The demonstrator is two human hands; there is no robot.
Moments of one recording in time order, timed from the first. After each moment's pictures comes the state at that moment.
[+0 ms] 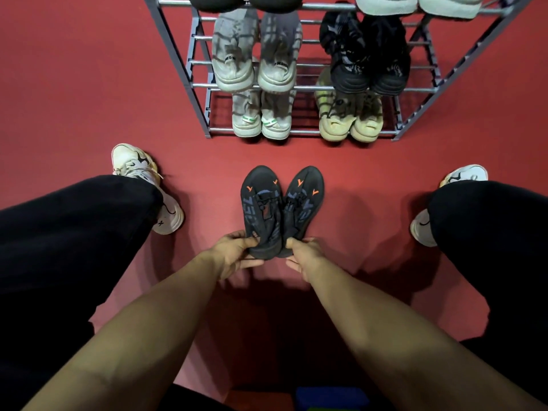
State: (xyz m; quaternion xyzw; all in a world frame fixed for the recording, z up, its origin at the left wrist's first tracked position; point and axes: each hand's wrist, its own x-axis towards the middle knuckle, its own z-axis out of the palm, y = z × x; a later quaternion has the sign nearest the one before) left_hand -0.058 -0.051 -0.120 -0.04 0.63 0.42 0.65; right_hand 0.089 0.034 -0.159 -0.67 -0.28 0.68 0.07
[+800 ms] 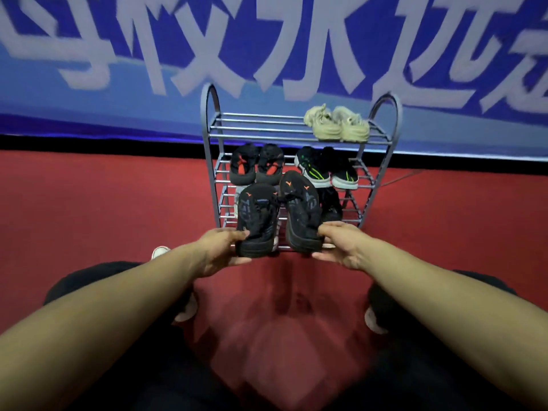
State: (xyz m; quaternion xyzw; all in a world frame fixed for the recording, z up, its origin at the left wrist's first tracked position) left_hand -0.055 -0.080 0.184 0.19 0.61 0.56 0.53; right_hand 0.155 0.057 0.200 -0.49 -0.49 0.69 0.21
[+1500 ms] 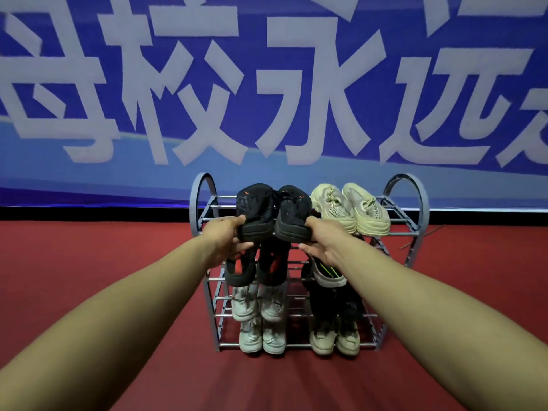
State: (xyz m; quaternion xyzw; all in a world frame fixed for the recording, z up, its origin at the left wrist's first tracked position) left_hand -0.172 0.130 0.324 0.19 0.61 0.64 0.42; right_hand -0.003 0.237 0.323 -0.46 -0.48 0.69 0.30
